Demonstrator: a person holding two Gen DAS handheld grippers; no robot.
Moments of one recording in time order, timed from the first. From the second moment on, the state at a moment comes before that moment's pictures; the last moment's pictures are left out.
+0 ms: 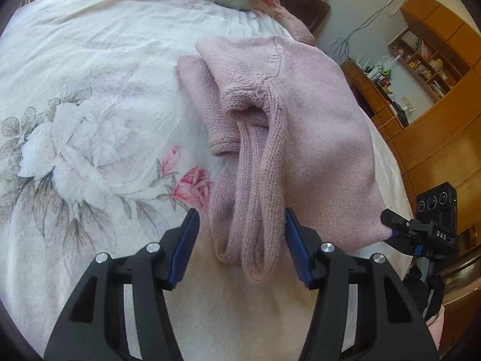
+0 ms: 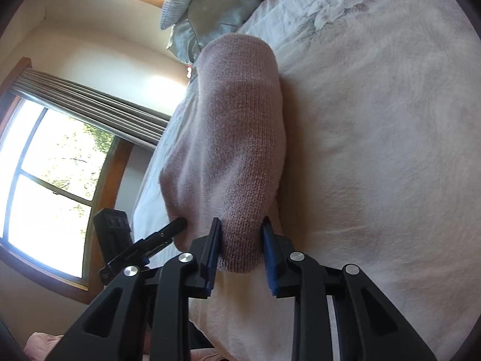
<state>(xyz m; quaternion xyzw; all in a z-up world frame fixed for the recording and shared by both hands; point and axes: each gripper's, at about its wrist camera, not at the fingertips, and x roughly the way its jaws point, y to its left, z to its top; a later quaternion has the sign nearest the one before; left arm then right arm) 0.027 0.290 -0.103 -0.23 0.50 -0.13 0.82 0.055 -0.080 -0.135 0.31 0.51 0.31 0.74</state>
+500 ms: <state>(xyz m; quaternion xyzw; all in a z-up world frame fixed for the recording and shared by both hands) -0.024 0.288 -0.083 -0.19 0.50 -0.09 0.84 -0.009 -0.042 -0.086 0.11 0.49 0.19 0.85</state>
